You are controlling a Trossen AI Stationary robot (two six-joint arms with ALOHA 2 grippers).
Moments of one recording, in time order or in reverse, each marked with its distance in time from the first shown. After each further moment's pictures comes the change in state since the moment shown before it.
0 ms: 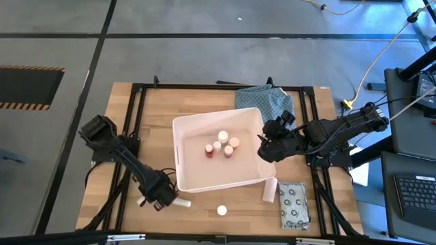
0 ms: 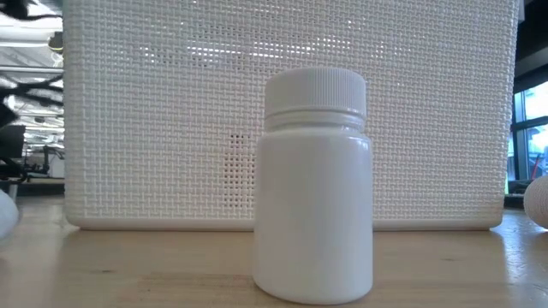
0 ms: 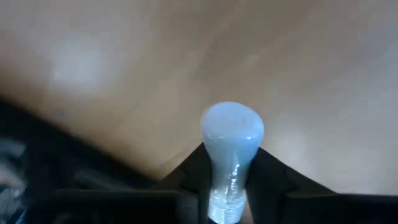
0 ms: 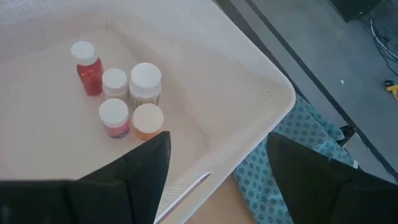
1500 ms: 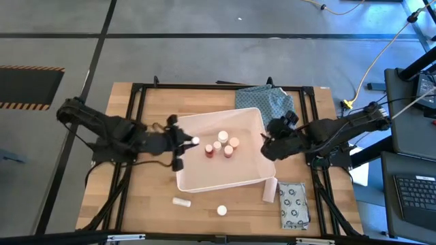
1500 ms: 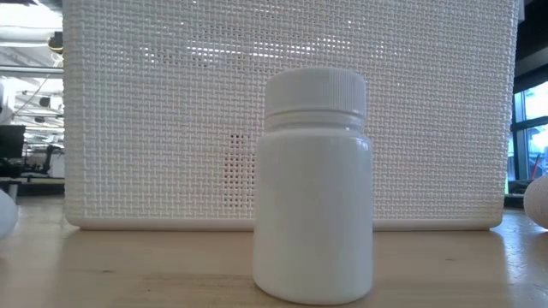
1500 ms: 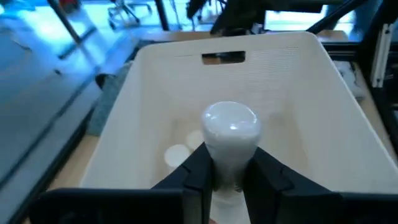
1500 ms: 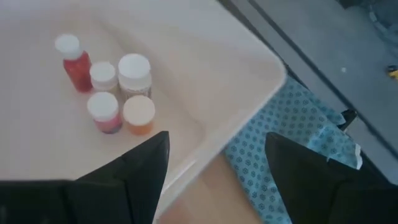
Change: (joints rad) left arm 0.302 -0.495 0.324 0.307 -0.962 1.208; right arm -0.006 -0.071 -0.090 0.015 -0.009 0.058
